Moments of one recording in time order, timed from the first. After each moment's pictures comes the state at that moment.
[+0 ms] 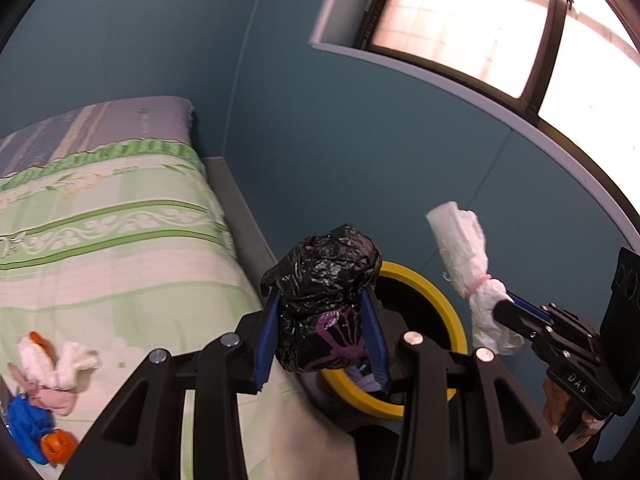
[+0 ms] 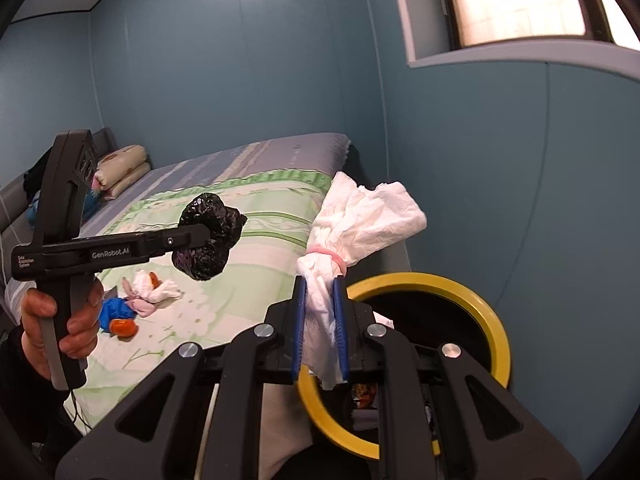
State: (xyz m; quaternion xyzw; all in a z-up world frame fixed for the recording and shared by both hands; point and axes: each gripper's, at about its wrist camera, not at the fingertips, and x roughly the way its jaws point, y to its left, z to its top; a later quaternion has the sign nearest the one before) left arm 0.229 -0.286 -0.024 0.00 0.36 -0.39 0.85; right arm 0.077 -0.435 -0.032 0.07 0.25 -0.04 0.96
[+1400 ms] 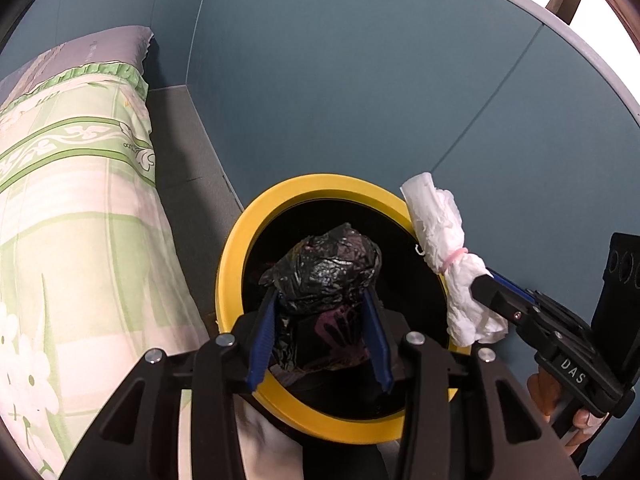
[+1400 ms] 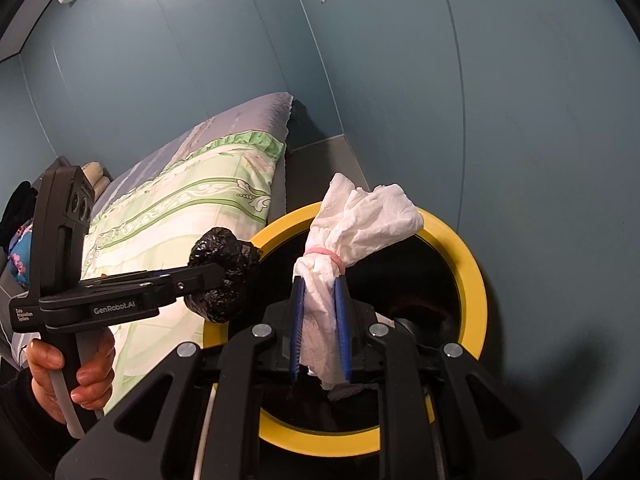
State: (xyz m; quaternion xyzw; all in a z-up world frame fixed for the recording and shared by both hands) left arm 0.236 -0.401 -0.128 0.02 0.46 -0.42 0.78; right arm 0.089 -0.525 -0.109 0.17 0.32 -0.10 0.93
